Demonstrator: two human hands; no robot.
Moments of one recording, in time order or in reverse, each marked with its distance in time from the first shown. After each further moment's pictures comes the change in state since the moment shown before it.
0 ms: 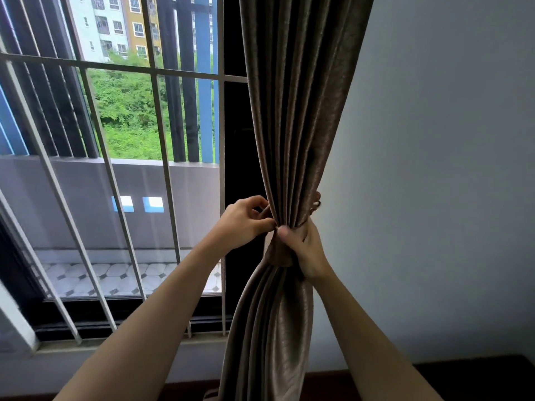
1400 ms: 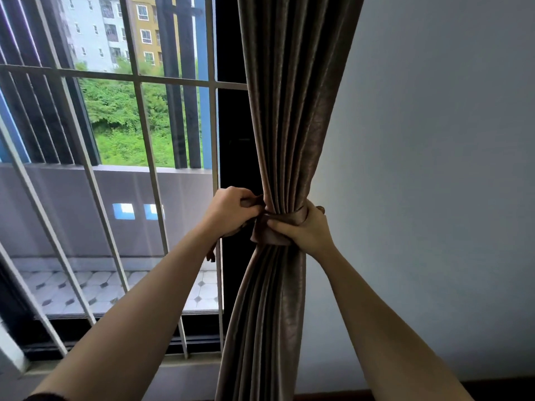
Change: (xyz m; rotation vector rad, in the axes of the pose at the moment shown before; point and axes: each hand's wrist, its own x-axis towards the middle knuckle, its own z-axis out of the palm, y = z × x) left_hand 0.081 -0.015 -0.023 0.380 0.188 0.082; right_hand 0.087 0.021 -0.039 -0.397 0.143 0.078
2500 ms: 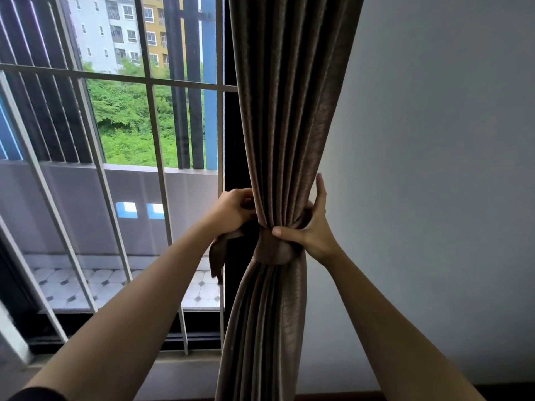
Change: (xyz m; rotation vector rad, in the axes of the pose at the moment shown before) left_hand -0.020 0.015 -0.015 -0.021 -0.099 -0.016; right_hand -0.014 -0.010 -0.006 0.154 -0.144 -0.117
